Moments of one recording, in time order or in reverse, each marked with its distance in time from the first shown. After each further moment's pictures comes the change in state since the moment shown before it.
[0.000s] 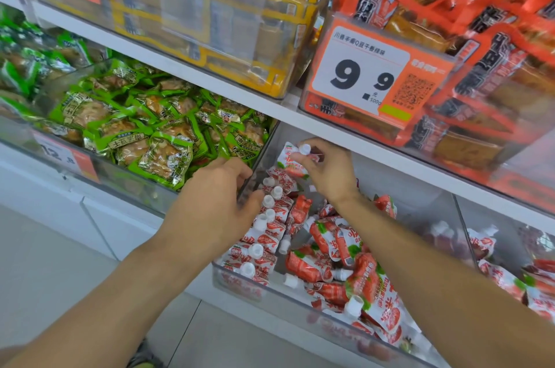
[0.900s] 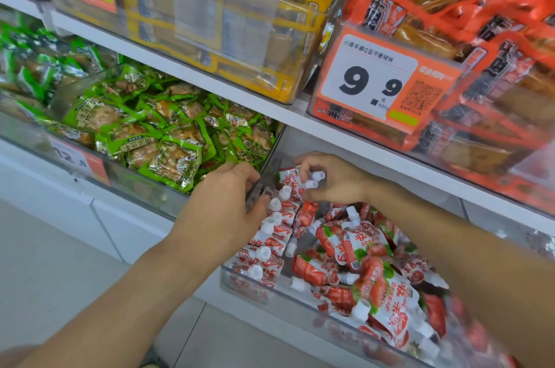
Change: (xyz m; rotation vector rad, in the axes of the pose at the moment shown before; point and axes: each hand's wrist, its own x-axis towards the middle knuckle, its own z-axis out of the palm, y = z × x) left_hand 0.000 -0.001 0.002 0.012 0.018 0.024; right_hand 0.014 -0.008 -0.033 -0.165 -0.623 -0.117
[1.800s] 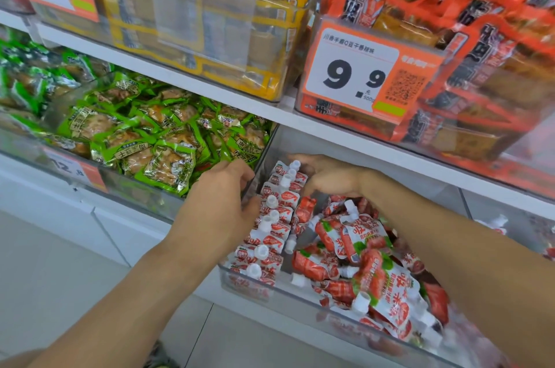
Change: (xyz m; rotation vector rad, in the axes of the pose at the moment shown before) left_hand 0.003 0.003 0.001 0.048 -0.029 -0.029; right_hand 0.009 -0.008 0.008 0.303 -0.197 0.310
